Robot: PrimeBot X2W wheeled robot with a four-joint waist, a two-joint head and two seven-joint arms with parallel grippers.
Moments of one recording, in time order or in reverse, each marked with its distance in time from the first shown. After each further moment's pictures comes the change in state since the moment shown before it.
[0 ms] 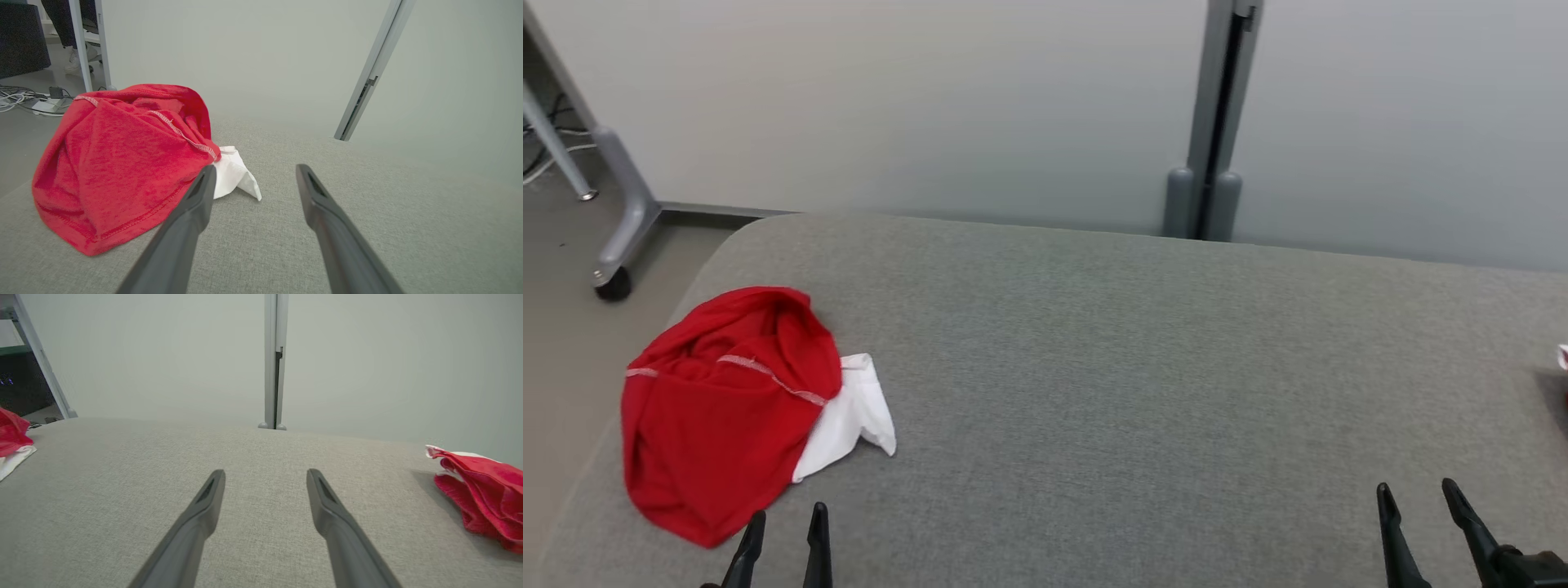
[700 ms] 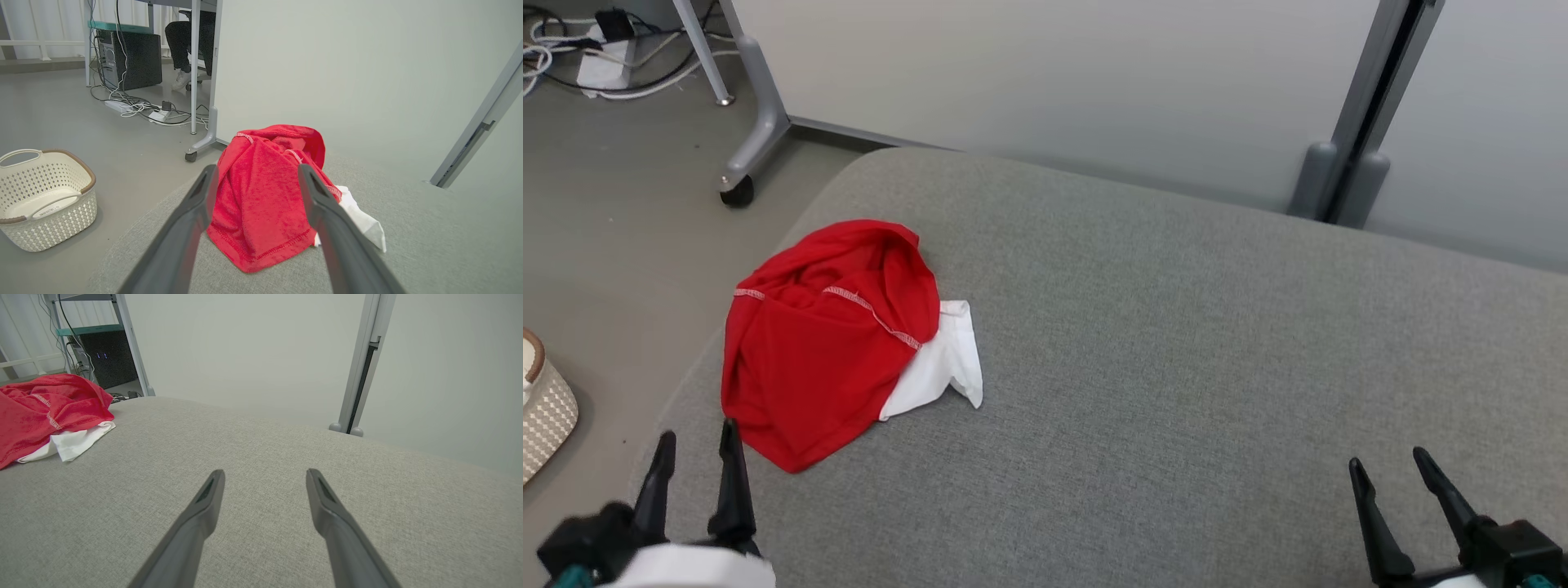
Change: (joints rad) left arm -0.090 0.033 0.127 0.018 -0.035 -0.011 0.005; right arm -0.025 -0.018 0.076 0.009 0.009 0.000 0.000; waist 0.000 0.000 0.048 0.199
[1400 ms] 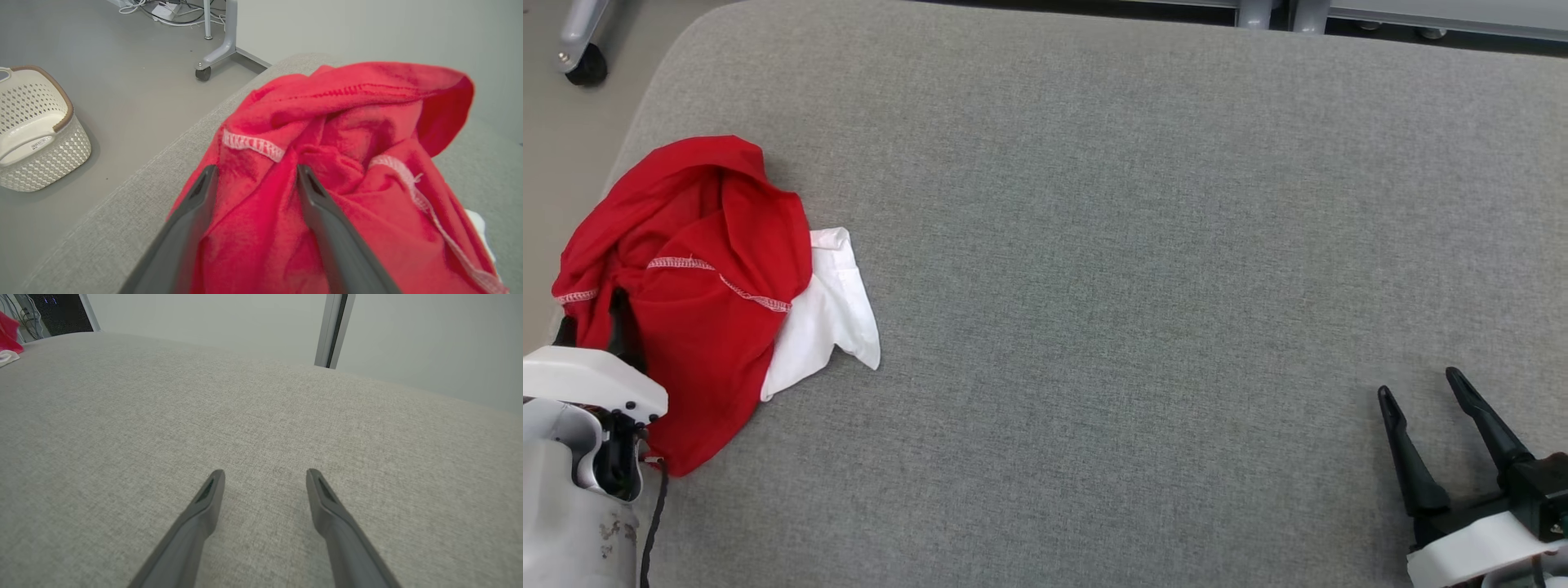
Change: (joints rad) left arm -0.681 0.173 0.070 0.715 -0.137 -0.006 0.145; right arm -0.134 -0.153 0.034 -0.047 -0.012 0.000 0.000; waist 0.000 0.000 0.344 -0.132
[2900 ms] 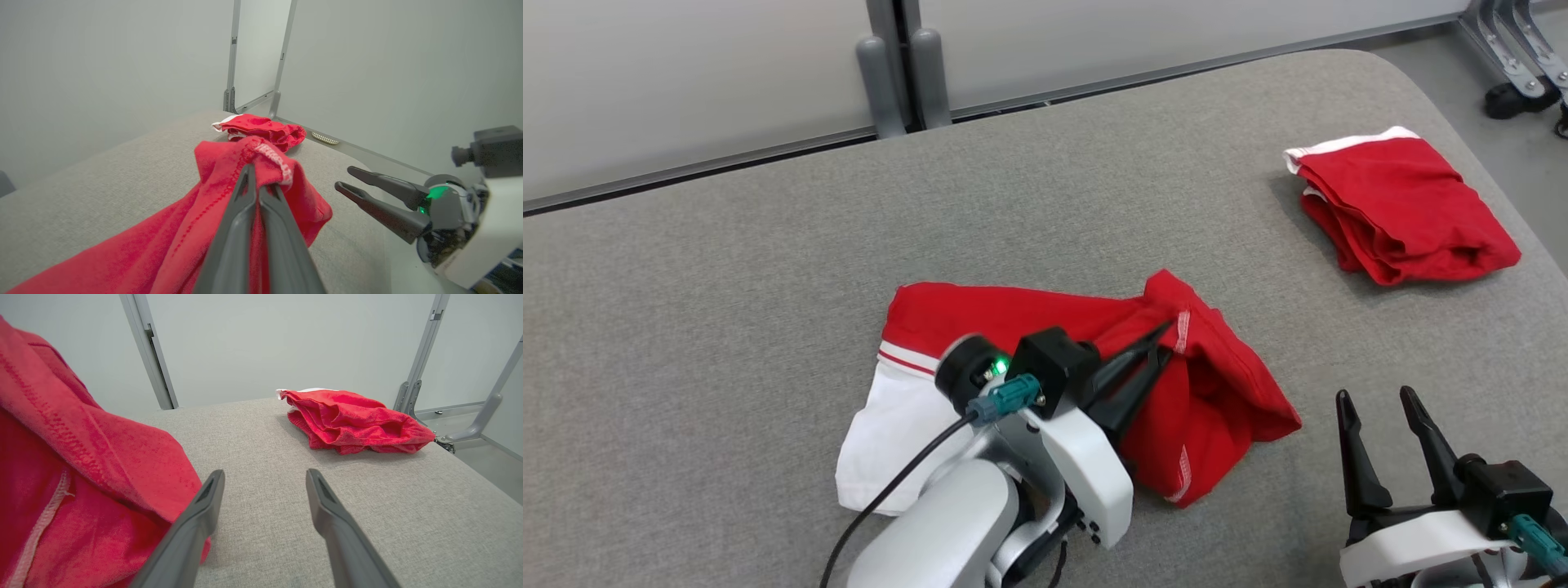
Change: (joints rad) left arm 0.091 -0.207 -0.930 -0.699 0.019 0.016 0.146; right arm -0.030 0.170 0.007 0.080 0.100 0.000 0.000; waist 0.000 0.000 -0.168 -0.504
